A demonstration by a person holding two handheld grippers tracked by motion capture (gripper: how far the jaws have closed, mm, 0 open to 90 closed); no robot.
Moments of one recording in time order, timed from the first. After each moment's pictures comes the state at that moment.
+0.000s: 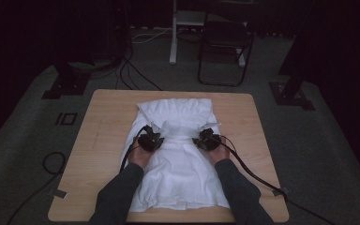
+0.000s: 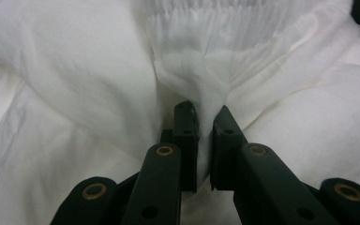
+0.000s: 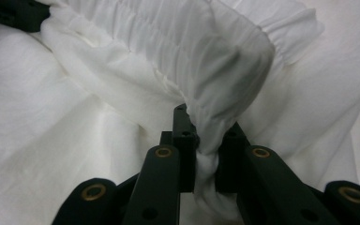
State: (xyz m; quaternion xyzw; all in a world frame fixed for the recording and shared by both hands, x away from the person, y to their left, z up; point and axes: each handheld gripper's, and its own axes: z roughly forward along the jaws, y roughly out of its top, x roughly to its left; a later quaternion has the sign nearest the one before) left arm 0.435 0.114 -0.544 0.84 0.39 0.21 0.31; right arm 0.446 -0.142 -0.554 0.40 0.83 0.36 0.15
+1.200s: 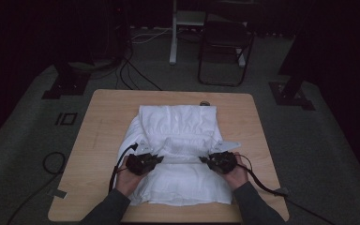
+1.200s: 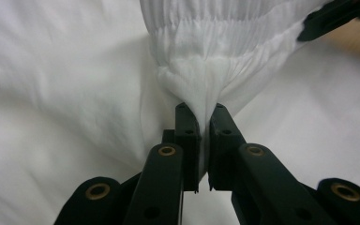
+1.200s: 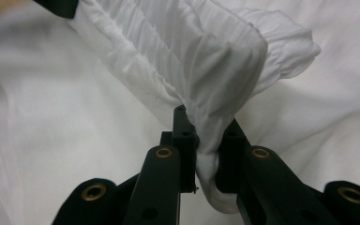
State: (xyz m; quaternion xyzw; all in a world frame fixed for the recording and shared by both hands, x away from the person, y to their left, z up) left arm 0.327 0.139 -0.527 0.84 0.35 0.13 0.40; right arm 0.339 -0.175 -0.524 0.30 0.85 0.41 0.13
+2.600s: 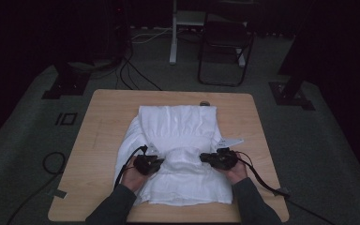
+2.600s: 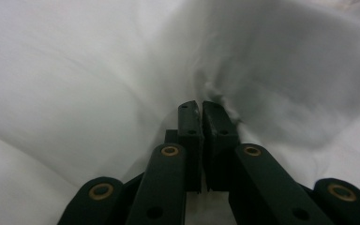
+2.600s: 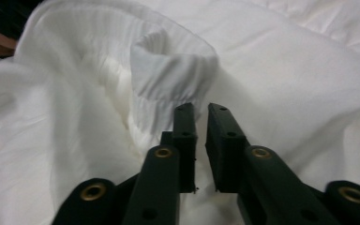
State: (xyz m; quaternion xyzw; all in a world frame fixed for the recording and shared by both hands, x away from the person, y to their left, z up) left arm 0.342 0.128 -0.547 0.87 0.31 0.11 0.37; right arm 0.362 -0.196 -0.538 0.31 0.83 0.46 0.07
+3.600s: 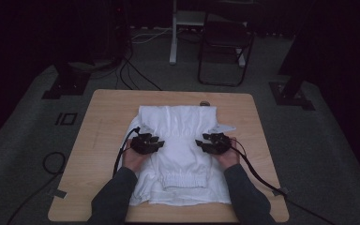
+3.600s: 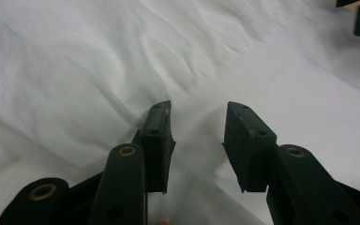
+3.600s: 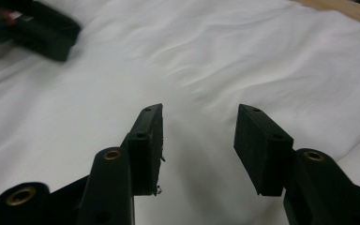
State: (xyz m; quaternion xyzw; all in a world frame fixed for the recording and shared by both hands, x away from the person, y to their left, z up) left arm 0.424 0.140 -0.538 0.81 0.40 0.14 0.41; right arm 0.419 -0.169 -0.527 0.37 0.81 0.43 0.18
